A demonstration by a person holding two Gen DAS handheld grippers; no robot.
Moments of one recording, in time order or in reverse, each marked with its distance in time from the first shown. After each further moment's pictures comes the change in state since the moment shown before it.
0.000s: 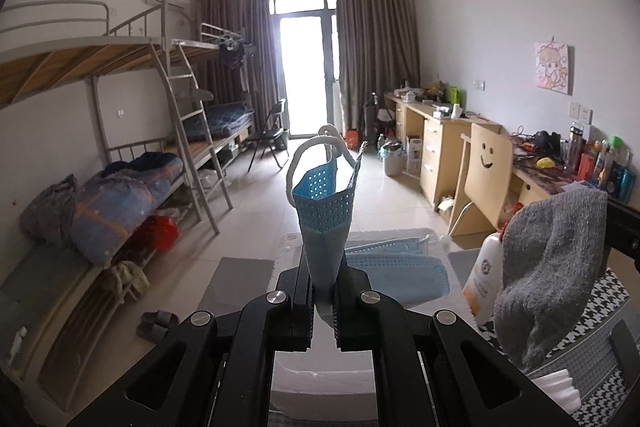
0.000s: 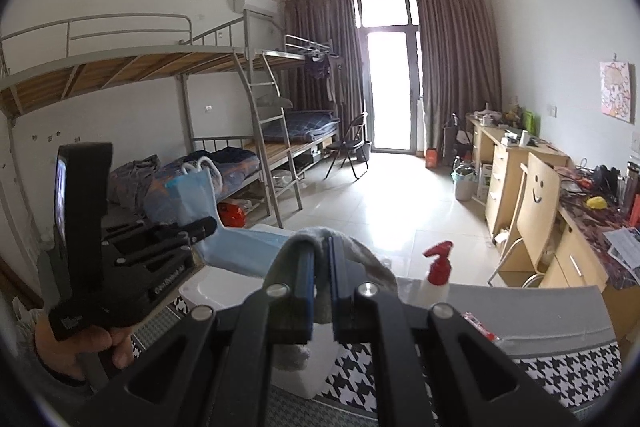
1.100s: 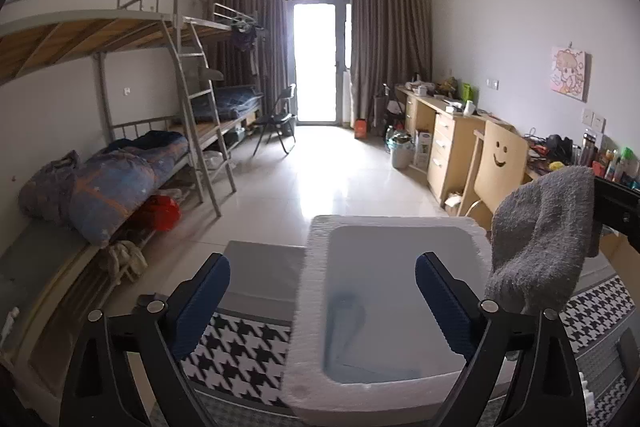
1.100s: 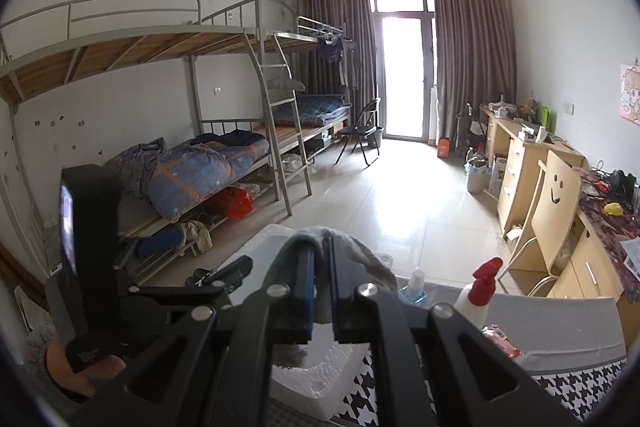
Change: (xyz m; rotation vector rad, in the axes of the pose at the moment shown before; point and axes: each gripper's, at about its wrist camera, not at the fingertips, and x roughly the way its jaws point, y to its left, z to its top) left arm 0.024 0.033 -0.007 -0.060 0.039 0.013; right arm 0.045 0.021 0.010 -0.029 0.065 0.028
